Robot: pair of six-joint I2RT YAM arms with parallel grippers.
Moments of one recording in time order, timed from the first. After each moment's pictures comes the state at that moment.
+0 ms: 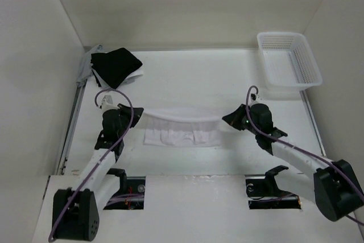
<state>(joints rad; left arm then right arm) -0.08 0.93 0.29 0.29 0.09 -1.00 0.38 1.11 0.42 0.22 -0.17 0.84</state>
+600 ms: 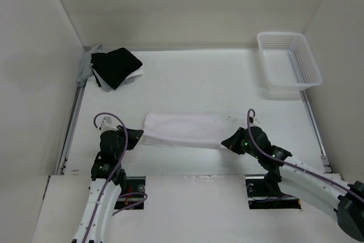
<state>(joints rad) -0.05 0.29 0.12 -0.26 0.17 -1.02 0.68 0.72 0.21 -0.07 0.04 1.04</state>
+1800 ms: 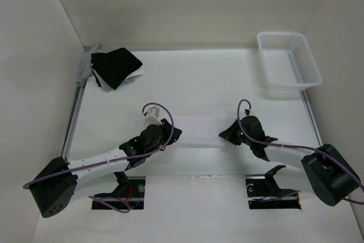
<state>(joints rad) -0.89 1.00 0.29 0.24 -0.28 -1.02 0.52 1.21 0.24 0.30 -0.08 0.99</state>
